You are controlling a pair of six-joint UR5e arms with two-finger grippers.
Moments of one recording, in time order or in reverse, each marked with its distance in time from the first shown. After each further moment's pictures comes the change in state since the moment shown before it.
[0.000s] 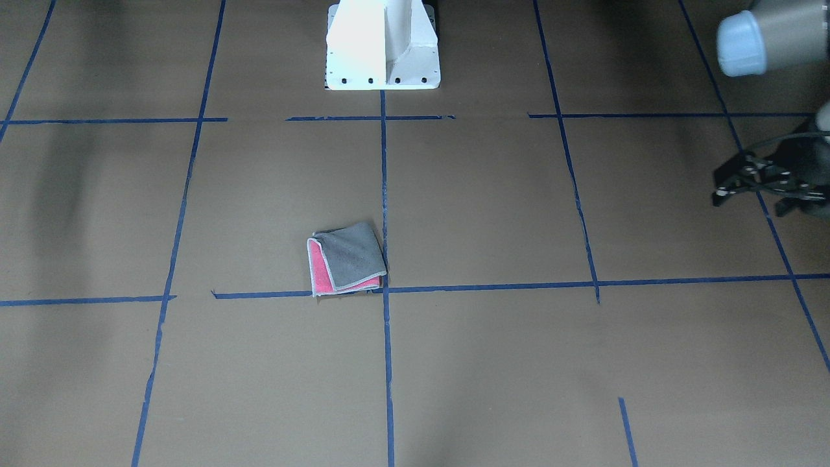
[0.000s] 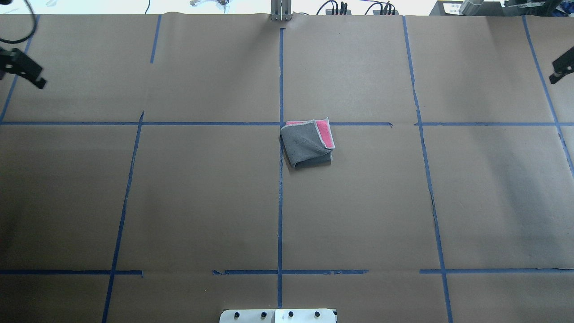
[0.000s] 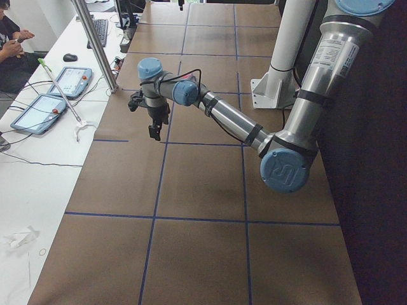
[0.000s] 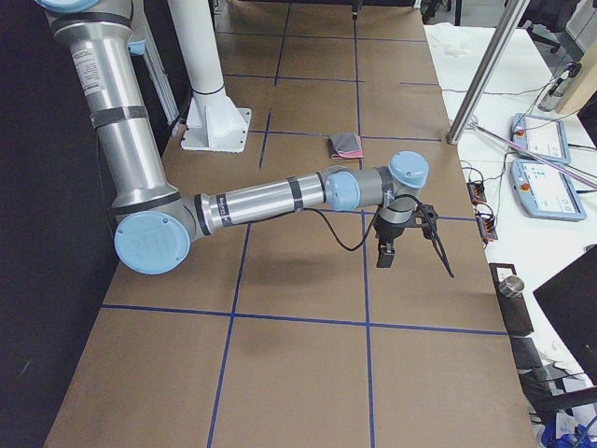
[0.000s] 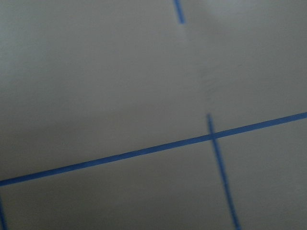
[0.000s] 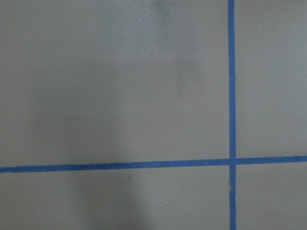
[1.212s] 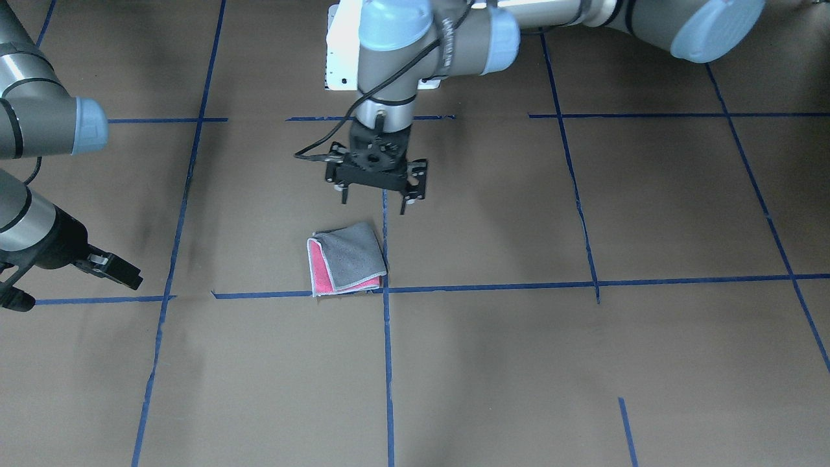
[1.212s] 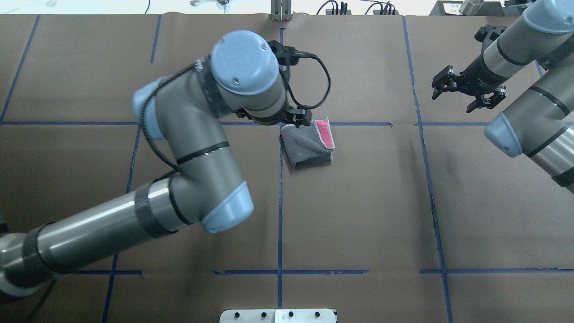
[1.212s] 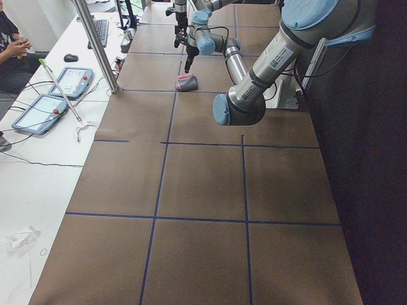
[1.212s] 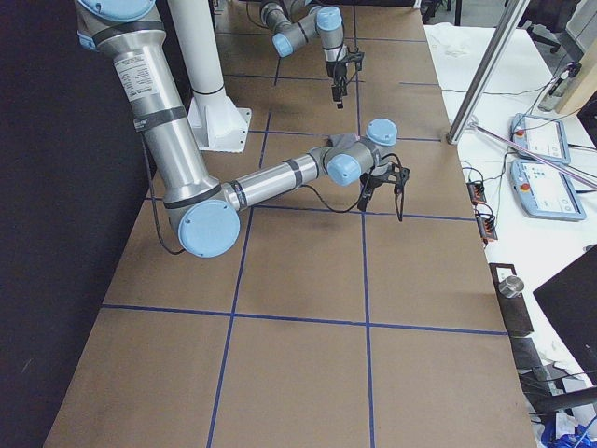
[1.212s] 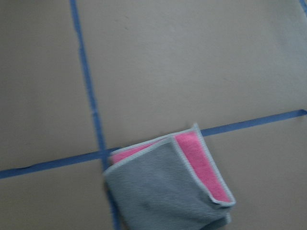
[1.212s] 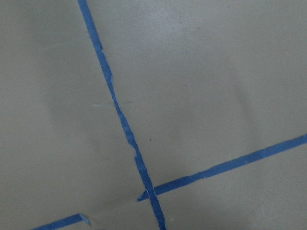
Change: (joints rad) left arm 0.683 -0.583 0.103 -0.172 0.490 -0.874; right arm -0.362 0.128 -0.005 0.313 -0.046 0.876
